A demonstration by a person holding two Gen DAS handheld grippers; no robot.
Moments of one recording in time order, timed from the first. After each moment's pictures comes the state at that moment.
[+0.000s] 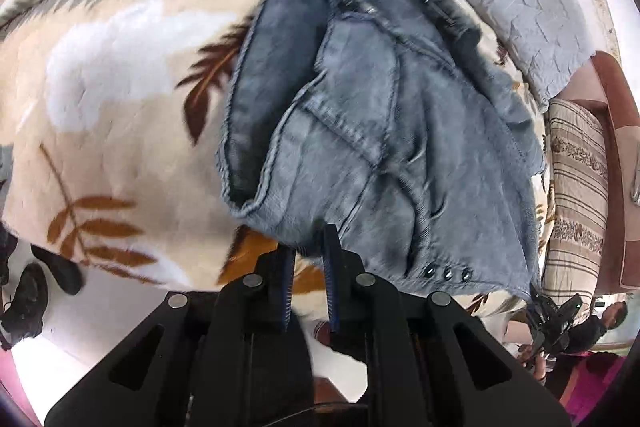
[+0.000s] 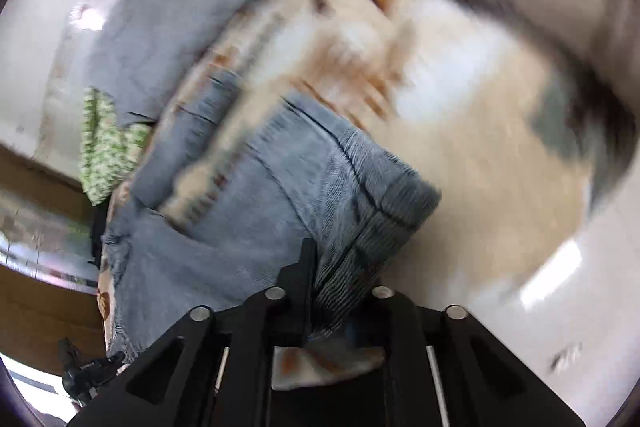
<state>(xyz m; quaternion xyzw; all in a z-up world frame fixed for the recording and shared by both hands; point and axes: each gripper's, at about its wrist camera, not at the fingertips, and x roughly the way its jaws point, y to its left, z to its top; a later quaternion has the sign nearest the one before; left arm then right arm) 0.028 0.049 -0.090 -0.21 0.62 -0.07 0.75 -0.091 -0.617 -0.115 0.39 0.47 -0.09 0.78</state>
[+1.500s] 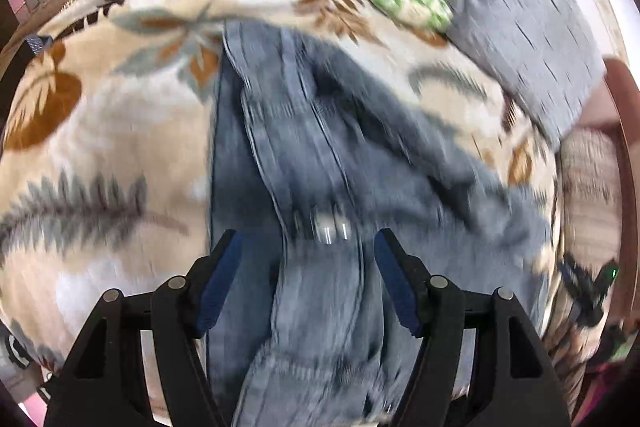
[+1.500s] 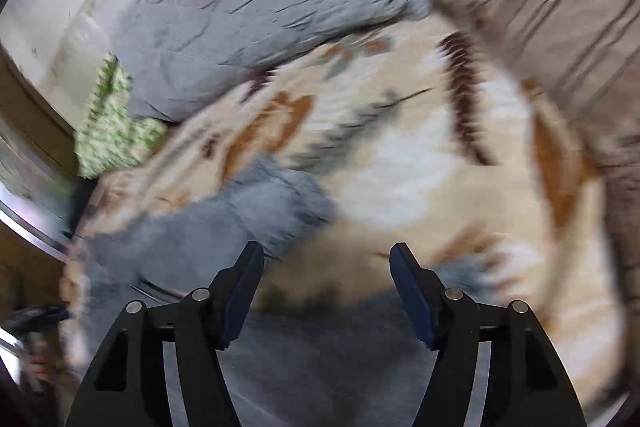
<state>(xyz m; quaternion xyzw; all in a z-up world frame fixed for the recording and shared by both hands) 0.188 0.041 -0.036 -0.16 0.58 -0.05 0.79 0.118 -0.596 -0.058 0.27 0.45 0.00 0.85</state>
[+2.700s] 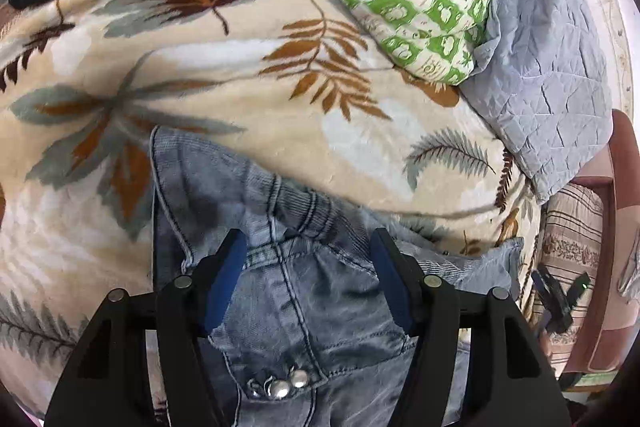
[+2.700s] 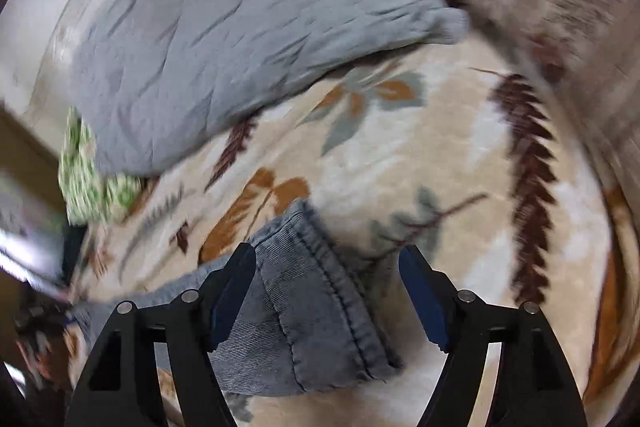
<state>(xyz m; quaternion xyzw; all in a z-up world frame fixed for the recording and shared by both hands) 0.304 0.034 -0.059 -0.22 0.59 -0.08 0.77 0.264 -0.617 -0.083 0.22 0.47 -0.01 0.86</state>
